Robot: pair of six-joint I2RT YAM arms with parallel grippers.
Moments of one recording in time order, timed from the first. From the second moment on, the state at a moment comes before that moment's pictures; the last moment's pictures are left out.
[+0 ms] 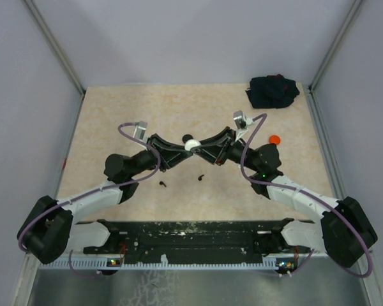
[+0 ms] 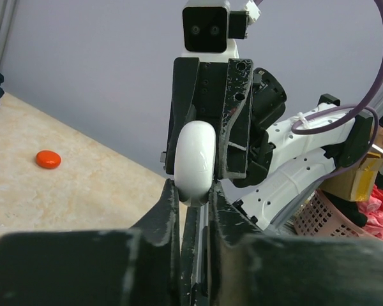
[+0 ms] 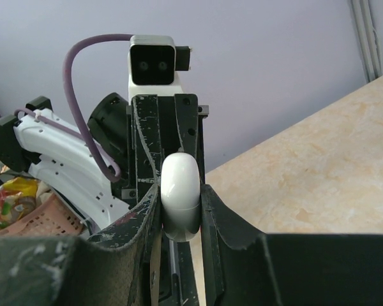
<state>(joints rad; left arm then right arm) -0.63 1.22 0.48 1.25 0.59 -0.86 0.63 1.15 0.57 1.01 -0.59 0.76</state>
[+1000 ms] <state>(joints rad) -0.60 1.04 0.61 0.66 0.80 -0.52 0.60 1.12 0.74 0.55 -0.87 0.49</state>
